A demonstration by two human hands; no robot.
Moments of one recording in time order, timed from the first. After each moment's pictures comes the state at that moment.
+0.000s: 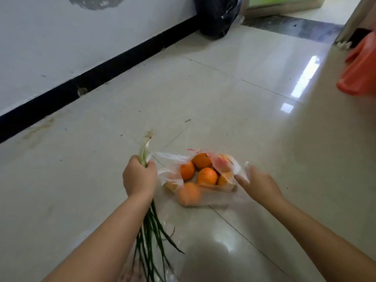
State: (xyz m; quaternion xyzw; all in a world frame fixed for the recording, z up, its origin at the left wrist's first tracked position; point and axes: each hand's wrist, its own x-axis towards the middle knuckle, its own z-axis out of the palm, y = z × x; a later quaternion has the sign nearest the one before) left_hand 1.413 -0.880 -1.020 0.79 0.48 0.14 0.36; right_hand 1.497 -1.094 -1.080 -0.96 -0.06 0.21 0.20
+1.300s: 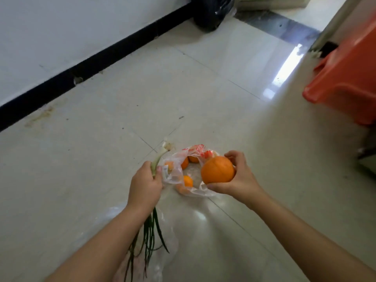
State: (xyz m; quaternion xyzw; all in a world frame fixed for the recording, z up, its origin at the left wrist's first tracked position) left_hand 1.353 -0.886 -0.894 0.86 0.34 -0.01 0.39; right_hand 1.428 -1.068 -0.888 -0.81 -0.06 0.28 0.51
